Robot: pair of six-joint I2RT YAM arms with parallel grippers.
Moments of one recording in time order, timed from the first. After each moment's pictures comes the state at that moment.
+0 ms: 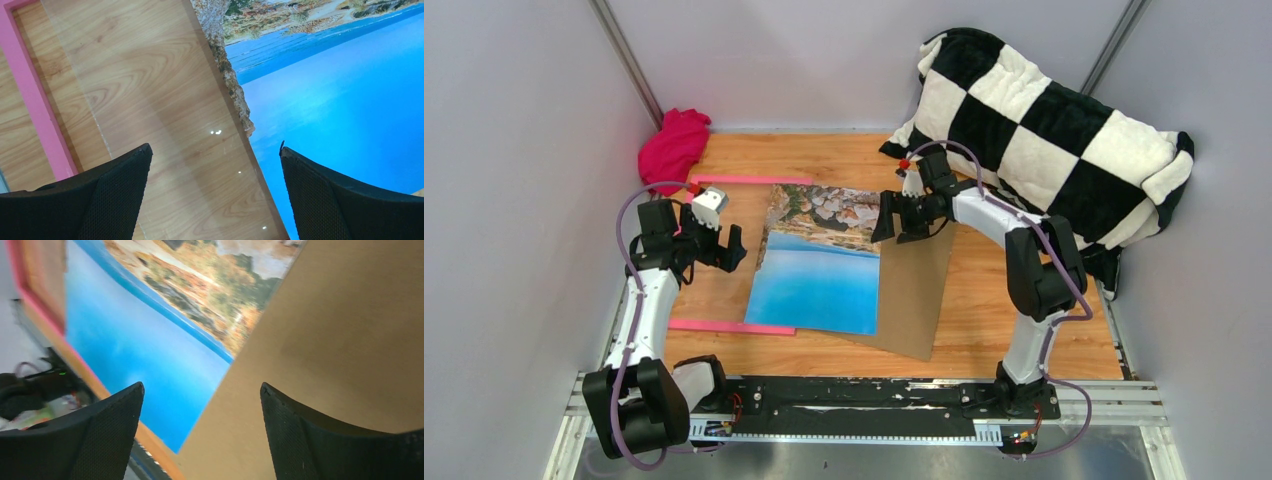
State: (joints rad) left arm 0.23 1.07 0.74 -0.42 0.56 0.44; right arm 0.38 1.88 1.29 -0.40 -0.63 0.34
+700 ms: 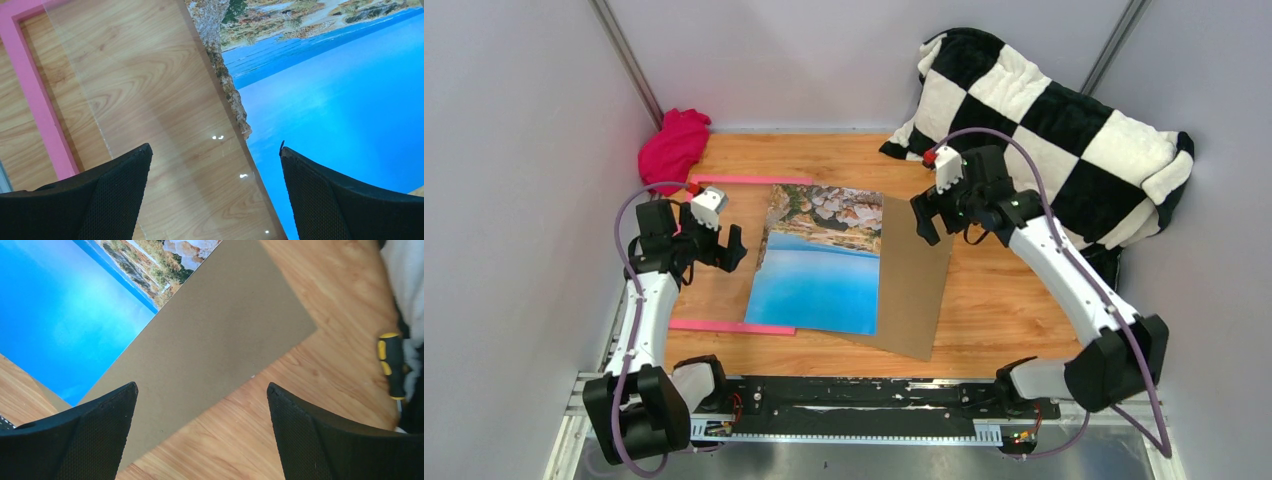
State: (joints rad) left arm 0.23 1.04 0.74 -0.42 0.57 0.44; right arm 0.38 1.36 1.25 -0.68 -0.22 -0.21
